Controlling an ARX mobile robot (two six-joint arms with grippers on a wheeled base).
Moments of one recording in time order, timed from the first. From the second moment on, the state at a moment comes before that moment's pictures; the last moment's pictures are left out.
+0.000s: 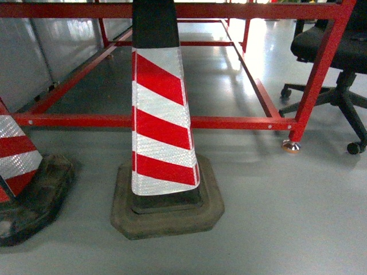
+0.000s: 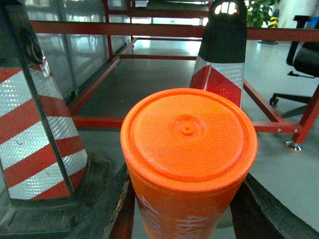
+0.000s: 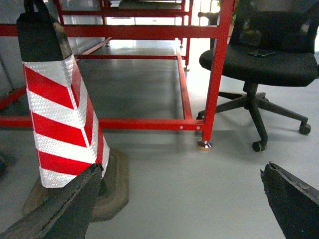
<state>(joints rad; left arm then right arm) 0.00 0.01 0.01 -0.01 0.00 -0.01 0.00 0.00 0.01 -0.01 0.00 0.00</state>
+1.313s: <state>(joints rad) 0.00 0.01 0.01 -0.01 0.00 0.00 0.00 0.00 0.01 -0.01 0.00 0.00</state>
